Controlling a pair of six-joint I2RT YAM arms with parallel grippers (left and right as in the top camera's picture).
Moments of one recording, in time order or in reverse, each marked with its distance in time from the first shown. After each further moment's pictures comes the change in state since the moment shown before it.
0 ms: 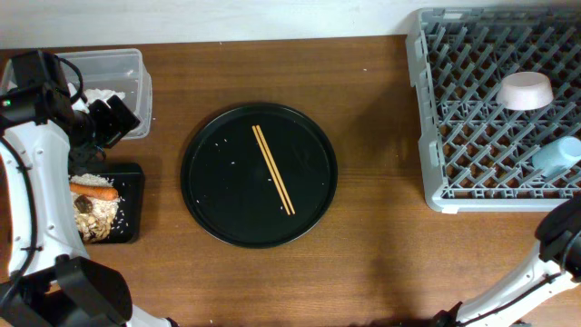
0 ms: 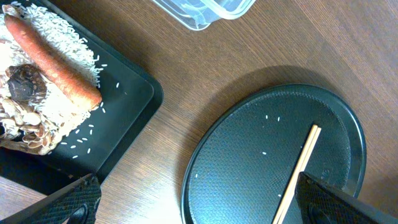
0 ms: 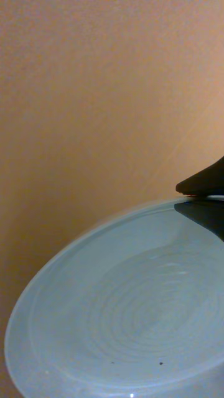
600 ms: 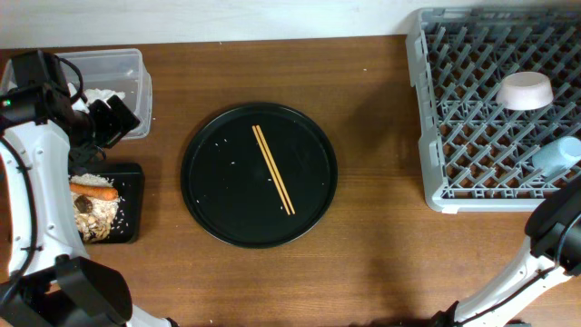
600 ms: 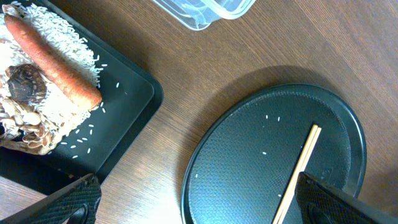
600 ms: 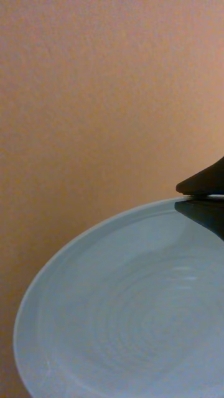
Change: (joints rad) left arm 0.000 0.000 0.000 0.000 0.000 0.000; right arm 0.089 0.000 -0.118 0.316 0.175 -0.326
